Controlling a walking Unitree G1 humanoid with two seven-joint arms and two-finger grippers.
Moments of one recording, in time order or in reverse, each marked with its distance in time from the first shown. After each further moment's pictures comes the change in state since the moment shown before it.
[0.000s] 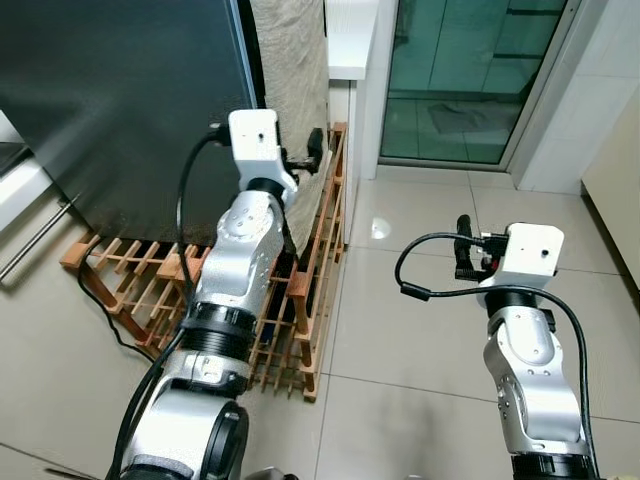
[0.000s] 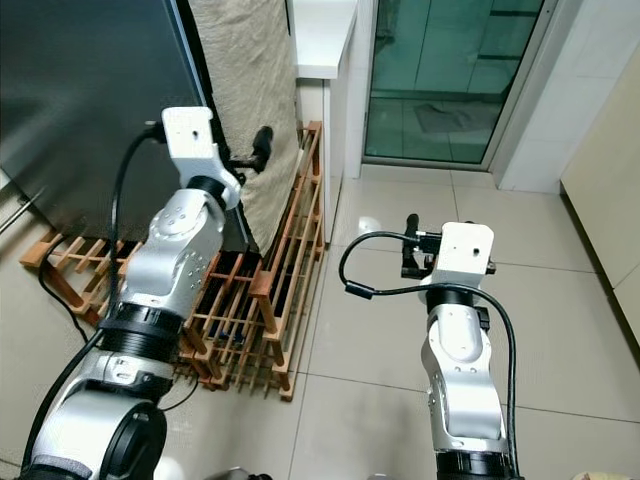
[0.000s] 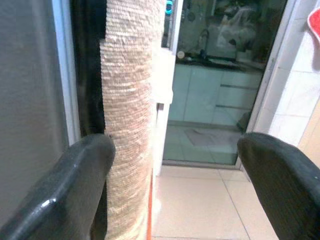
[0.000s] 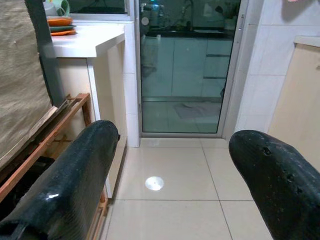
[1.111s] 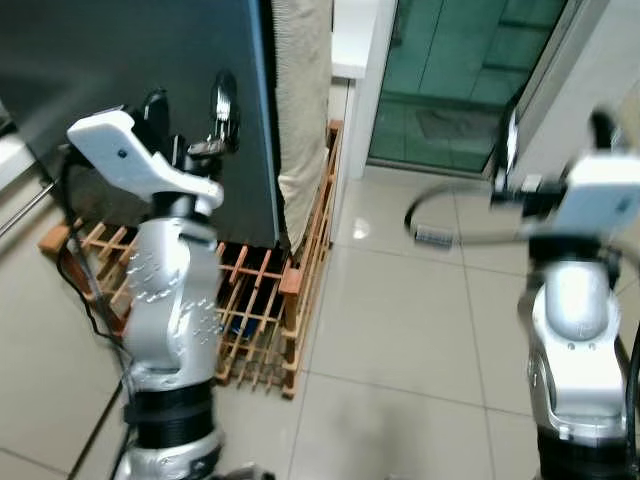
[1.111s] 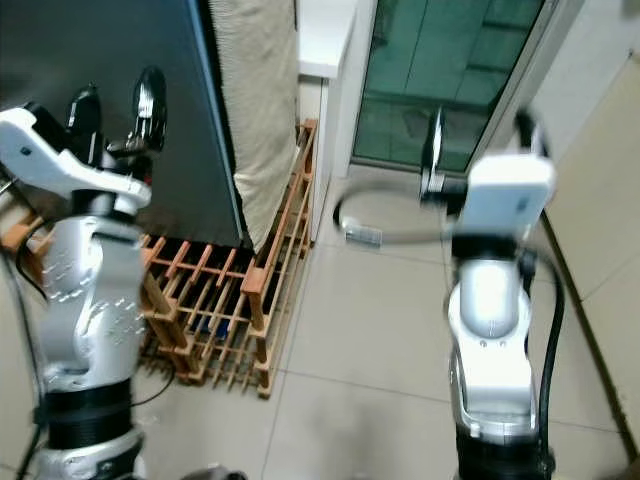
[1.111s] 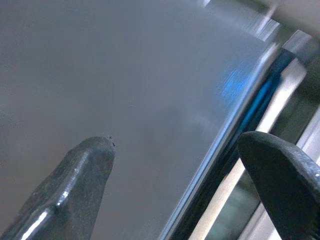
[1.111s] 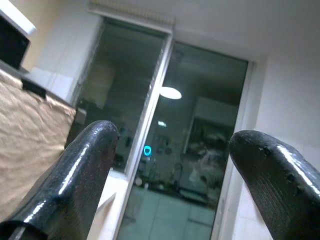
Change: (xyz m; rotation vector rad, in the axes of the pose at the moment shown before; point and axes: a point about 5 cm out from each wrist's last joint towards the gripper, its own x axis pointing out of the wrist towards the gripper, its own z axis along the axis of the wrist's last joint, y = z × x) left arm -0.067 0.037 0.038 -0.268 -0.331 0.181; right arm 0.004 0.003 0.128 -0.125 -0.654 0.022
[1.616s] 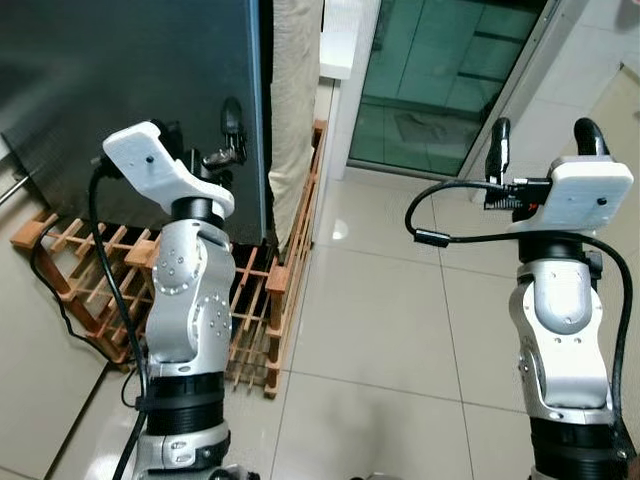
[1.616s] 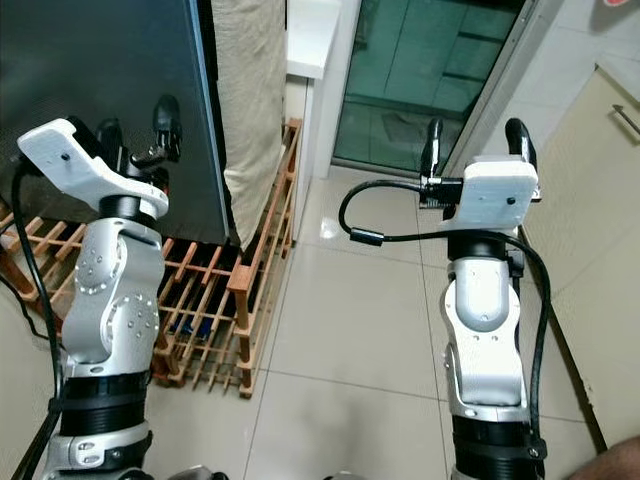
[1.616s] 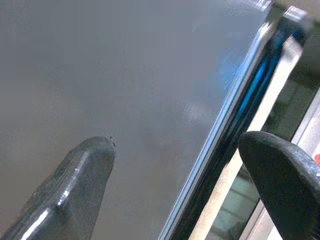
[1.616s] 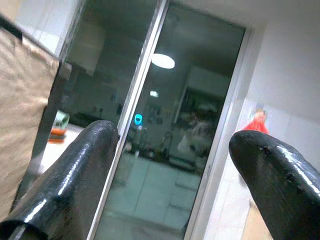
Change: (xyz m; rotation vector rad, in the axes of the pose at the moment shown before) left arm 0.003 -0.001 0.020 0.079 -0.087 -0.057; right arm -0.006 -0.005 -0.019 -0.020 0.073 -0.005
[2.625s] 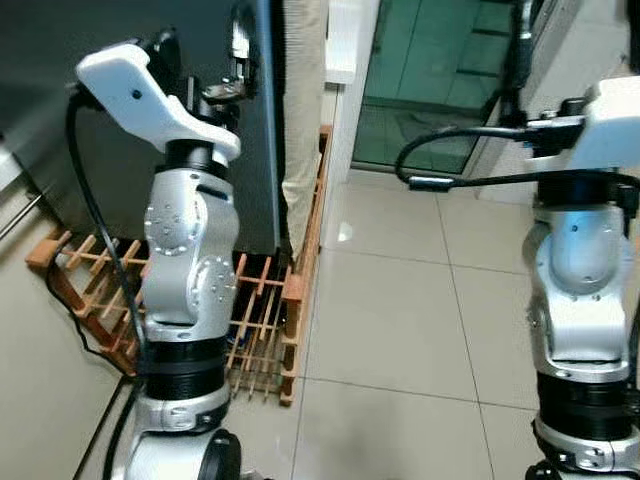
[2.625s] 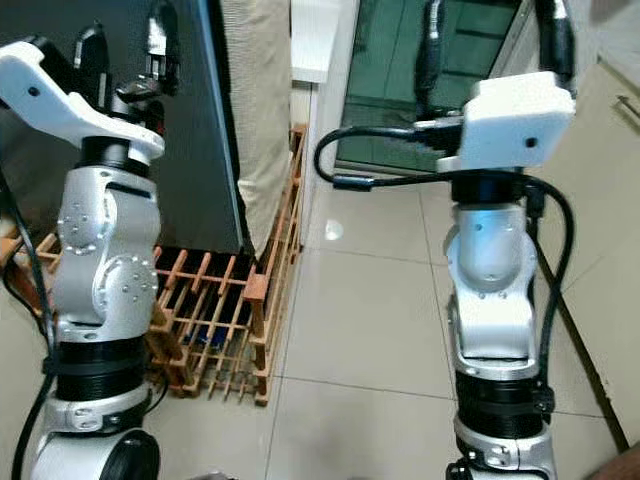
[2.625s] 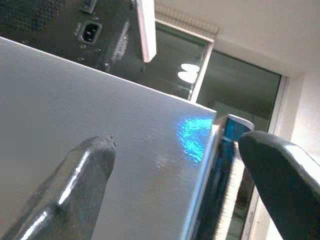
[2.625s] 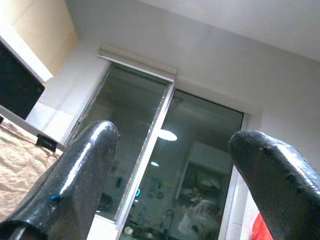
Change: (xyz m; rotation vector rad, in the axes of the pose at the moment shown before) left arm 0.022 -0.026 0.031 -0.005 -0.154 -0.134; right arm 0.025 0.016 0.054 -0.020 -0.294 0.068
